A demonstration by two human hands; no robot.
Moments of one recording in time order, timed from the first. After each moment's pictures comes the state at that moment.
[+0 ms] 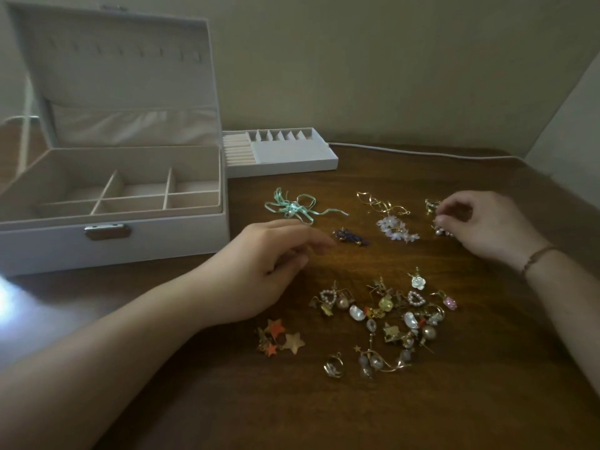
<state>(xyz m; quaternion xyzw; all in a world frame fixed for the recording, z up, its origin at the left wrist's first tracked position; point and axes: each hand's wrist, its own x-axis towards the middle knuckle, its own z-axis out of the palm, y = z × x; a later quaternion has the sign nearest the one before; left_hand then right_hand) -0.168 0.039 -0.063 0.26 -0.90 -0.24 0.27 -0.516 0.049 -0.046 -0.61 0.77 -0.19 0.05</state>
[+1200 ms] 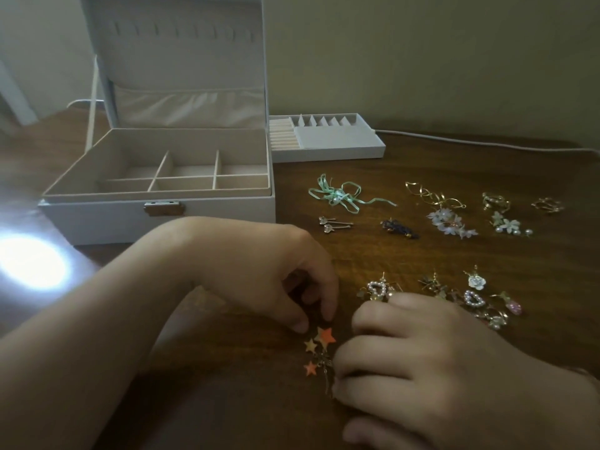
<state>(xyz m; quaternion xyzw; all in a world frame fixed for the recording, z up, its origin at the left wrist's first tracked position) -0.135 0.034 -0.030 0.20 -0.93 -0.32 -0.07 -0.342 0.154 -0.050 -0.96 0.26 -0.12 -0.07</state>
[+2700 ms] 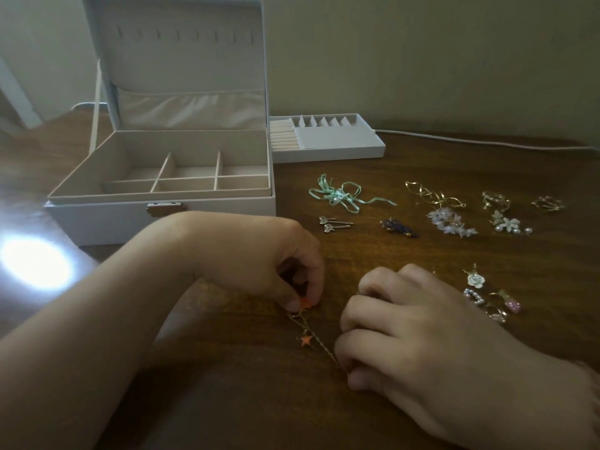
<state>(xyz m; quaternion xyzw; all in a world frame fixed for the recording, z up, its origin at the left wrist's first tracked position) -0.133 0.034 -0.024 0.28 -0.91 -0.31 -0.08 -0.344 0.150 -0.051 -0.93 0.33 -0.08 -0.12</state>
